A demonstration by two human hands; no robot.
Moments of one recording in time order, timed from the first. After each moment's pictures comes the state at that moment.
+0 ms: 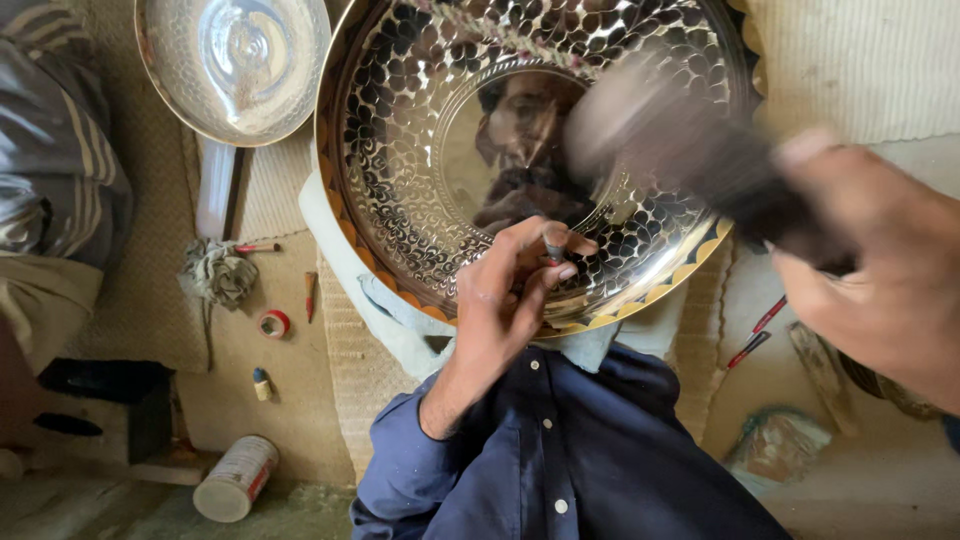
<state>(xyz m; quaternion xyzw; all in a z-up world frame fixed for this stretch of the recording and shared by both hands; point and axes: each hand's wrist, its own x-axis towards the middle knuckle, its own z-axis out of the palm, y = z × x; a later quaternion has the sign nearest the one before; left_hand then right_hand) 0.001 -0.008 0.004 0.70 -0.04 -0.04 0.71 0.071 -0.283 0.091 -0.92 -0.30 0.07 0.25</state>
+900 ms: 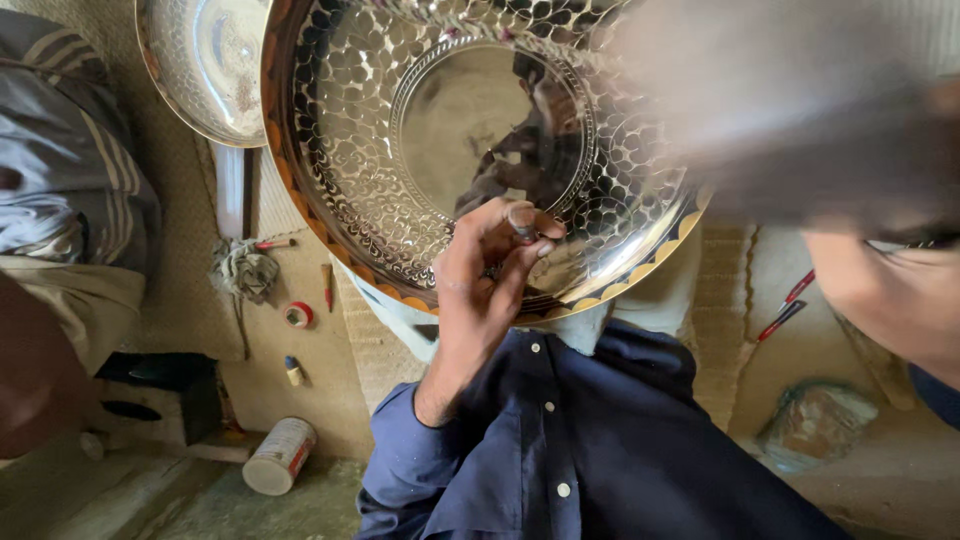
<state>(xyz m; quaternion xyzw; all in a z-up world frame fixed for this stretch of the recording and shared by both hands) -0.004 -0.024 -0.001 0.73 -0.01 -0.04 0.68 0.049 -0.317 0.062 -0.92 -0.24 0.00 0.32</state>
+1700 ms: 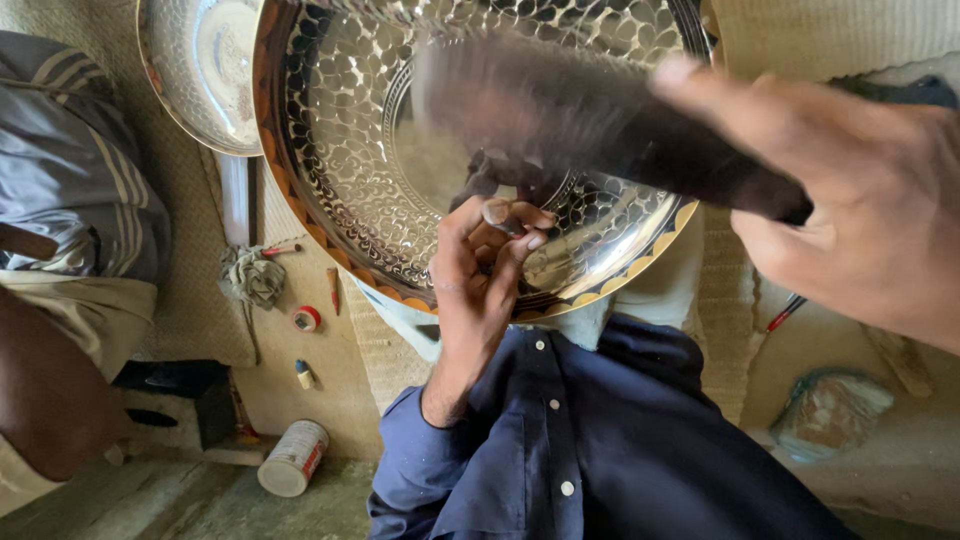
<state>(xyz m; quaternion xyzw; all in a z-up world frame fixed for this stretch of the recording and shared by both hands) -0.012 -0.024 -0.012 0.70 0.01 -0.02 0.71 0.083 -0.298 0.089 -0.89 -0.30 0.09 0.32</state>
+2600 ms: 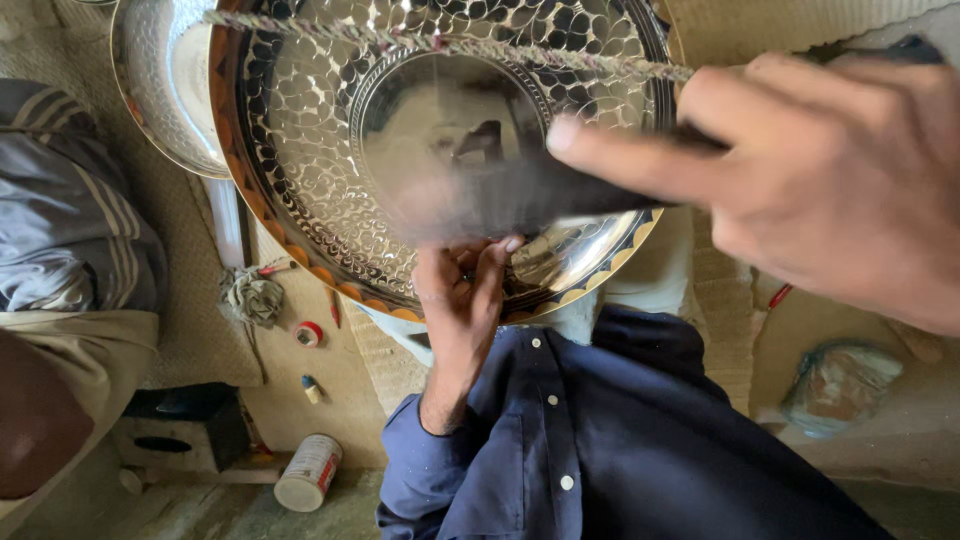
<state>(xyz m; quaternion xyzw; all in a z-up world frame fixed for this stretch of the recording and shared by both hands) -0.012 -0.024 -0.013 0.75 0.07 -0.03 0.66 0.087 -0.285 0.095 -0.92 -0.39 -0.01 0.01</state>
